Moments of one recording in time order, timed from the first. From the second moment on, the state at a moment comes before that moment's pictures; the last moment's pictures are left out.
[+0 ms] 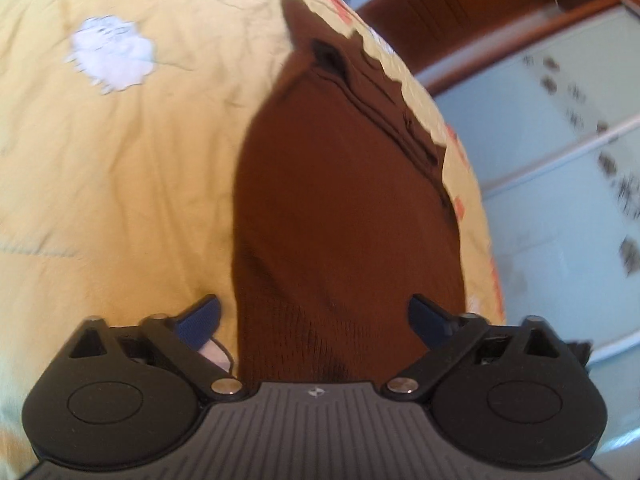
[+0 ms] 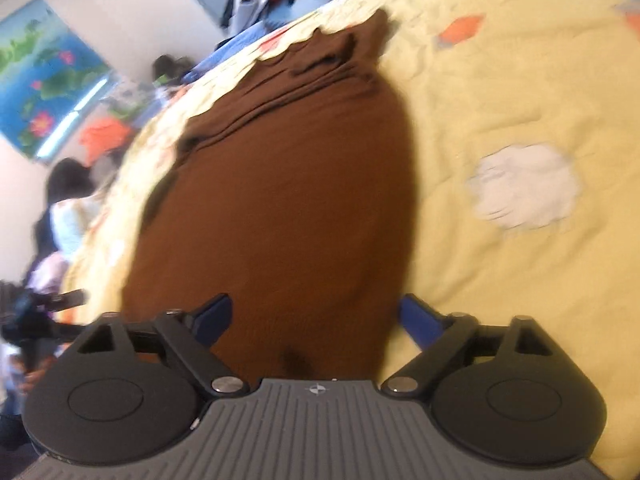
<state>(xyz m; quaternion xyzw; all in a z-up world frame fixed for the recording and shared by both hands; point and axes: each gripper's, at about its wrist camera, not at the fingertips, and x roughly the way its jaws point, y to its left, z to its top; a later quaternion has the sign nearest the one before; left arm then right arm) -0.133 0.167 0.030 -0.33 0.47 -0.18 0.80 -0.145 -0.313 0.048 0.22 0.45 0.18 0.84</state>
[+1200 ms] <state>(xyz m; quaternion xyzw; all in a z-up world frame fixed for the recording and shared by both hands) 0.167 0.170 0.047 -0.24 0.42 -0.02 0.87 0.166 -0.372 0.057 0.31 0.37 0.05 0.88</state>
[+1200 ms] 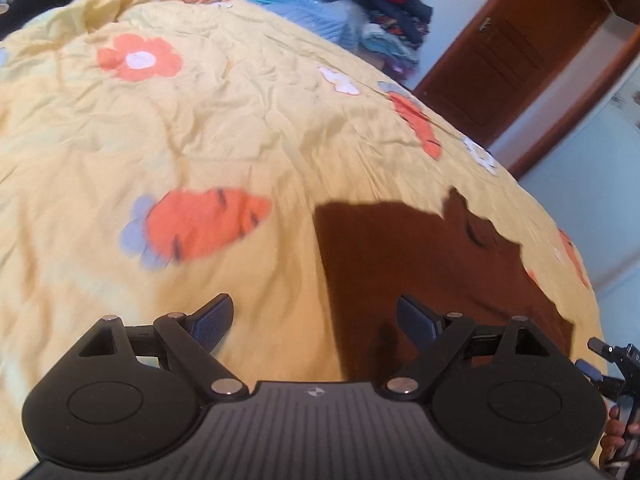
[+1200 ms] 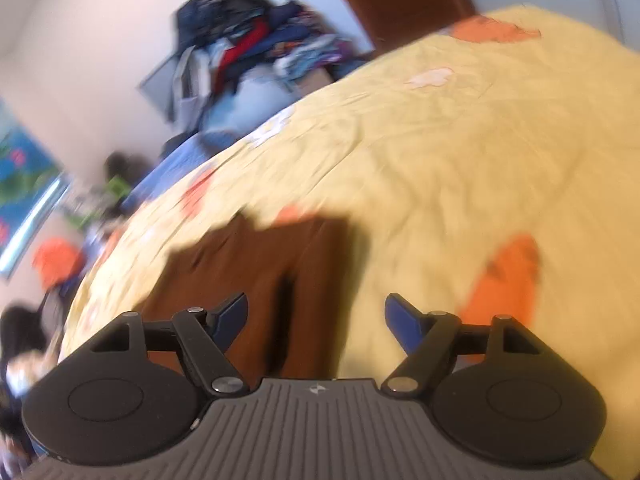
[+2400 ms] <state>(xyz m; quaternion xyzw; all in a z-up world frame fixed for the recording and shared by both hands) 0.162 0.110 0.051 -0.10 0.43 -0.04 0.90 0.151 -0.354 0.039 0.24 0.41 0.10 0.87</state>
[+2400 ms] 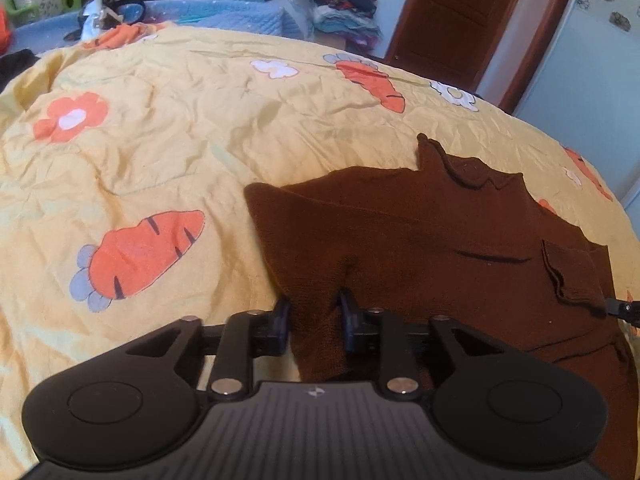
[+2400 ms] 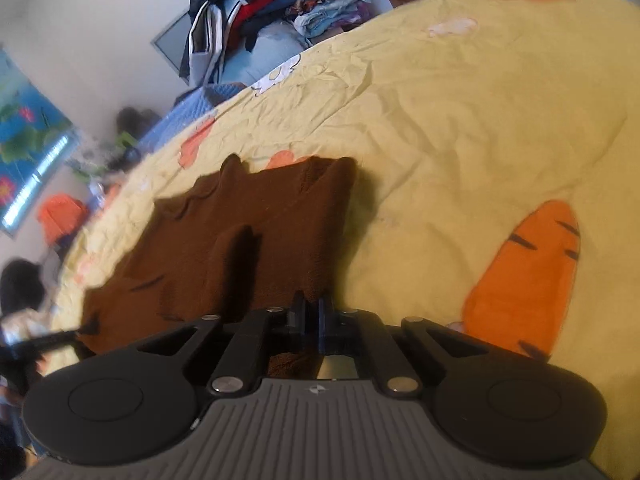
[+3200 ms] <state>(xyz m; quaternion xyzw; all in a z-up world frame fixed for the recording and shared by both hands) 0.073 0.013 0.054 0.06 0.32 -0.11 0.94 0.112 -0.234 0.075 0.11 0.36 0.17 0.91</state>
